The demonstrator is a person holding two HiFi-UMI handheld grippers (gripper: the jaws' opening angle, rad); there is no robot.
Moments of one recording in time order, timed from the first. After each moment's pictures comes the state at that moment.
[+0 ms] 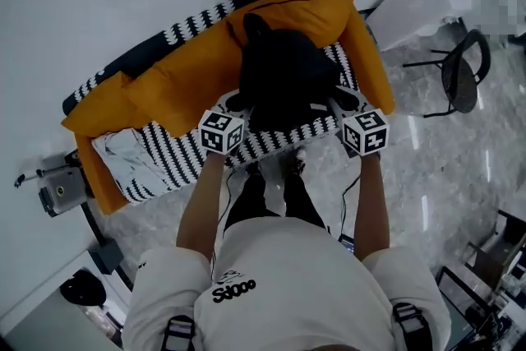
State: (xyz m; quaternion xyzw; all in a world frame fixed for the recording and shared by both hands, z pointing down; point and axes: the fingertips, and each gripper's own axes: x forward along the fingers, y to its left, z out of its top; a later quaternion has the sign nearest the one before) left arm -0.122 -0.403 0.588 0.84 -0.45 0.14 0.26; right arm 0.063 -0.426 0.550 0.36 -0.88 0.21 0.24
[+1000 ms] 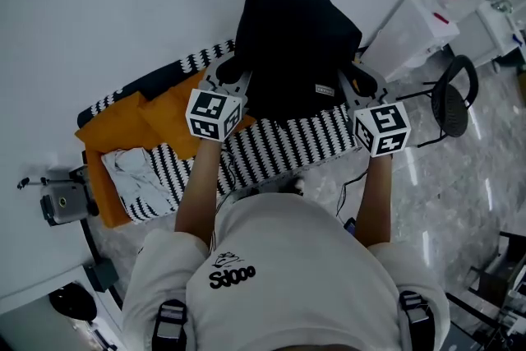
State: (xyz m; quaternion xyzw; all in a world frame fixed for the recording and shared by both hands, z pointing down) left arm -0.130 -0.446 0.302 0.86 -0.51 0.05 0.02; right arm 0.058 -0.440 0.286 0.42 -0.90 0.01 0.14
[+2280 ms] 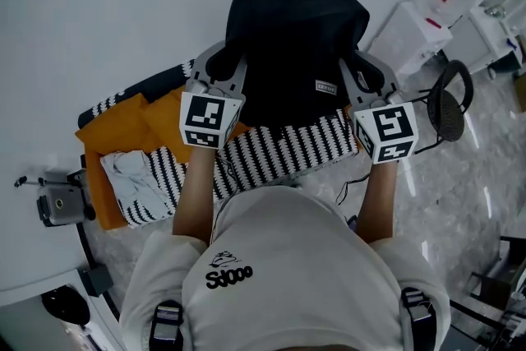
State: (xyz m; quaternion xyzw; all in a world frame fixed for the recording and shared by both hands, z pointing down) left arm -0.127 -0.384 0.210 0.83 -0.55 0.07 -0.10; right arm 0.053 -0.381 0.201 0.43 -0.89 -0.10 0.13
